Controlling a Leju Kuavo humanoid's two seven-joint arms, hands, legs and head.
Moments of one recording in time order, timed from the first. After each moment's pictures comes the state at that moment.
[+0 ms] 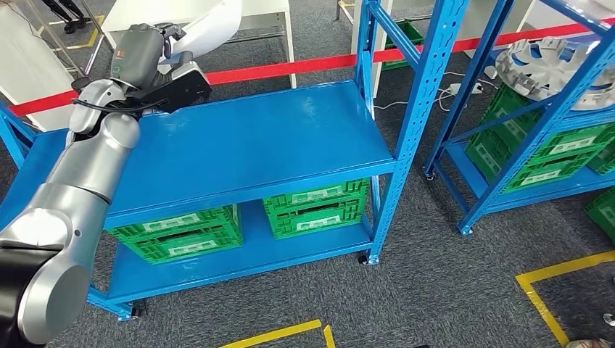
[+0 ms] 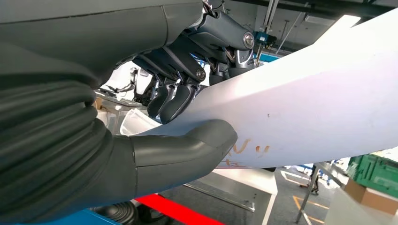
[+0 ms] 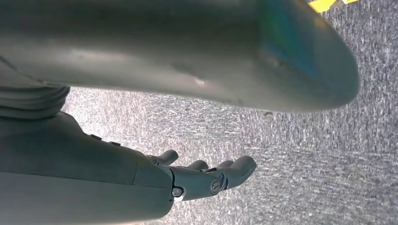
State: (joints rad) left arm -1.16 -0.03 -0.19 -0.49 -0.98 -0.05 -0.38; right arm -0.08 0.15 -1.08 -0.19 1.31 0.03 -0.19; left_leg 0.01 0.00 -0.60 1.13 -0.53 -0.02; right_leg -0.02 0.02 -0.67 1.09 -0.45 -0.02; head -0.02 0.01
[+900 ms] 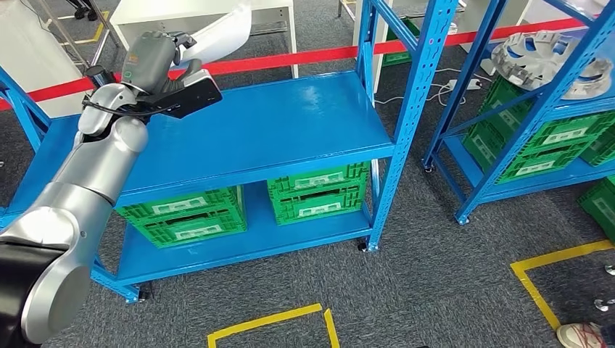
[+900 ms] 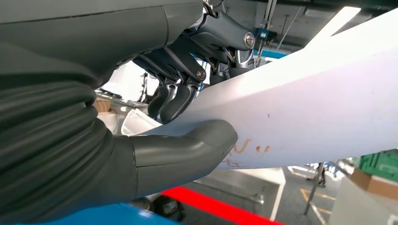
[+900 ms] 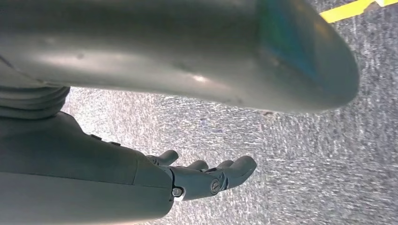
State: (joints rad) left arm -1.16 -0.02 -0.29 -0.44 -0.94 -0.03 -0.34; right arm -0.08 0.16 -1.10 -0.19 1.30 0.03 -0.19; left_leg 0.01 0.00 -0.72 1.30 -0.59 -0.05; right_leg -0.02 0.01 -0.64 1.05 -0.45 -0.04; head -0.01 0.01
